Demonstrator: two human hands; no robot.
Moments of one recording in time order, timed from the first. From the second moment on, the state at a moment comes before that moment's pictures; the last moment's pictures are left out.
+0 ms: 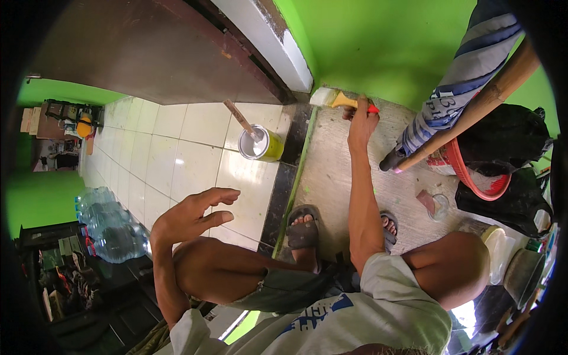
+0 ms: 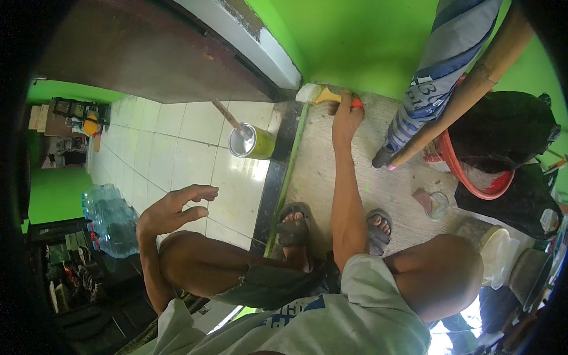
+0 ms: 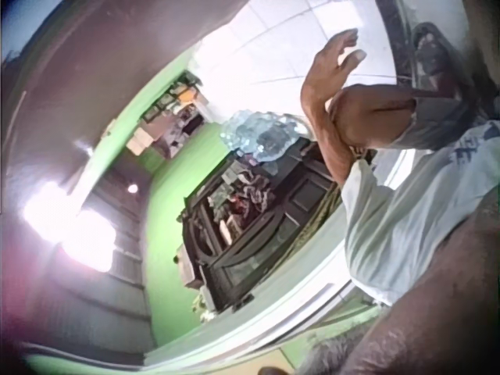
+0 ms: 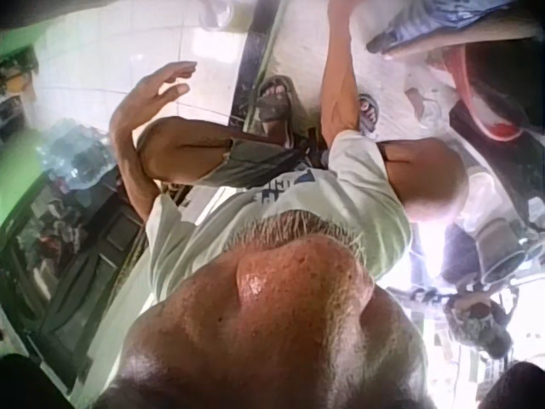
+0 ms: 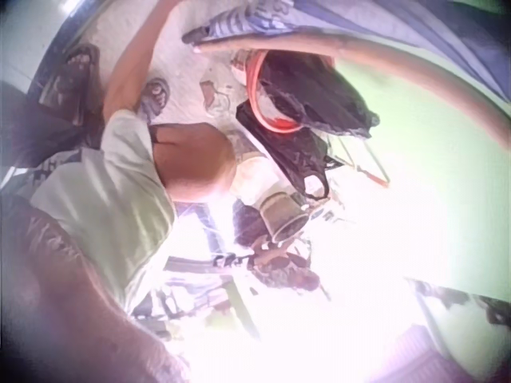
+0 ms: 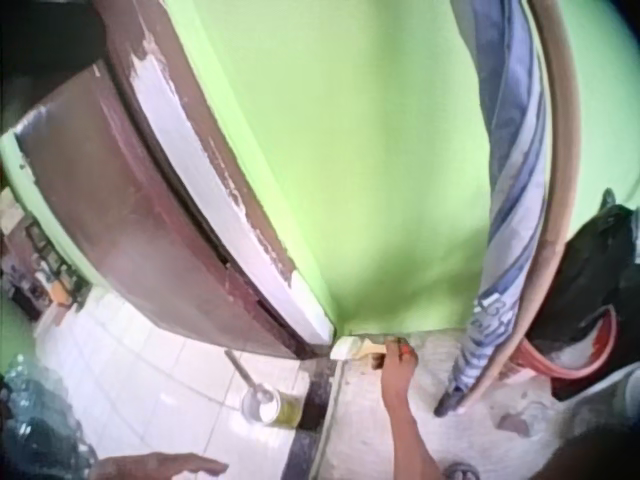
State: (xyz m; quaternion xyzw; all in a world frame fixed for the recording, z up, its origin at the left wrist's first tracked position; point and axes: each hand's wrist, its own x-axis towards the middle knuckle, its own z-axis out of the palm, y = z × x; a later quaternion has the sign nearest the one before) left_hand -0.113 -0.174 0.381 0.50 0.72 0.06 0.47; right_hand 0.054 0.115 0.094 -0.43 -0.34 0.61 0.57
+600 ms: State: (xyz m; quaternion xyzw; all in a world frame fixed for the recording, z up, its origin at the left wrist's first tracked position) left_hand -0.117 -0.184 0.382 0.49 0.73 0.05 0.48; right_hand 0.020 0.178 0.081 -0.41 -0.42 0.62 0.51
